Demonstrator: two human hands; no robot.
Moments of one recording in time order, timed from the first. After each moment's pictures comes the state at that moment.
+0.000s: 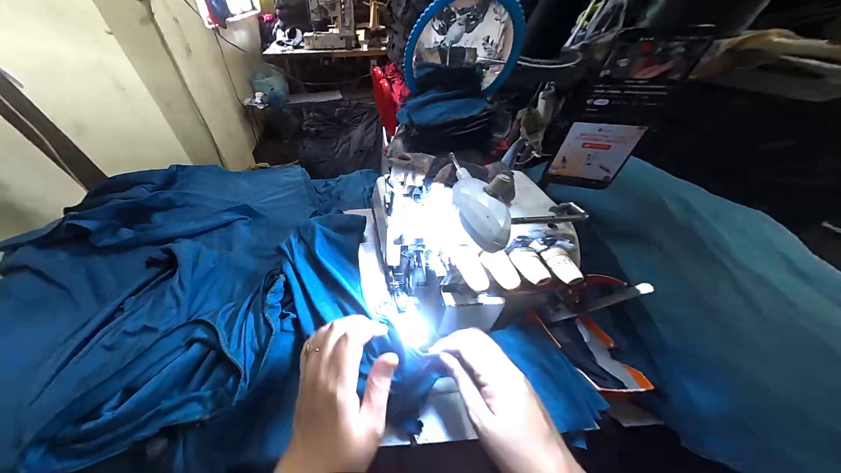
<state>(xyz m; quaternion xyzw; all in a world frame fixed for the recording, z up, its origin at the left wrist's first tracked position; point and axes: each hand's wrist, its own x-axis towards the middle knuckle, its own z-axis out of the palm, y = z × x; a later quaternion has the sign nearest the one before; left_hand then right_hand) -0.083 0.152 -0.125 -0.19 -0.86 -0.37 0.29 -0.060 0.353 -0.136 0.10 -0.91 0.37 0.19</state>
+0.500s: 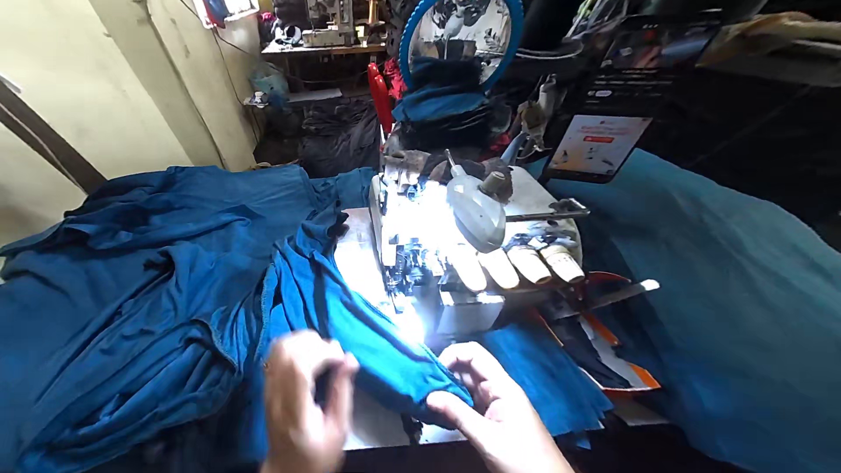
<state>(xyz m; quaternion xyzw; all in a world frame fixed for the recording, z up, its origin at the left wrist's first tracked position) -0.085 0.131 -0.144 -0.18 -0.82 -0.37 0.40 -0.043 0.345 -0.125 0.05 -0.74 0.67 0.04</state>
